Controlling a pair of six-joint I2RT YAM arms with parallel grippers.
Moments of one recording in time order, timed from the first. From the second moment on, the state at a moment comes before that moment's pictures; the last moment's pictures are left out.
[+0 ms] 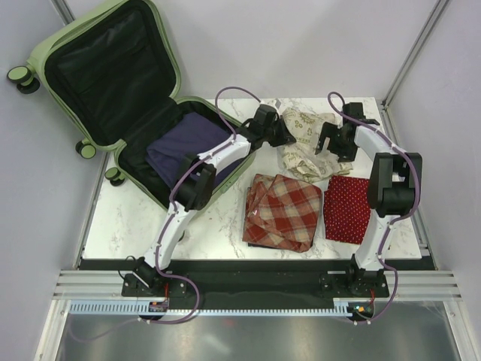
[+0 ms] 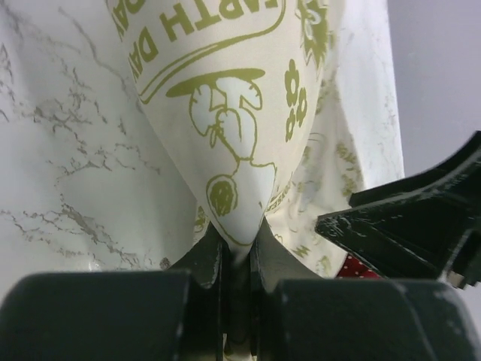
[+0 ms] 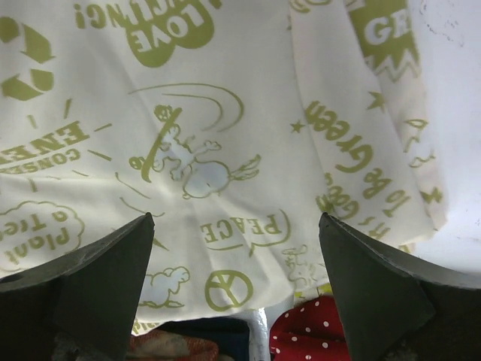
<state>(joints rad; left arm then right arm) -0.64 2.55 2.16 -0.13 0.24 -0.76 -0.03 2.00 1.52 -0.61 -0.10 0.32</state>
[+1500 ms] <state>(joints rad) -0.22 1.57 1.44 -0.59 -0.03 -0.54 -0.01 1.96 1.52 -0.58 -0.17 0.36</state>
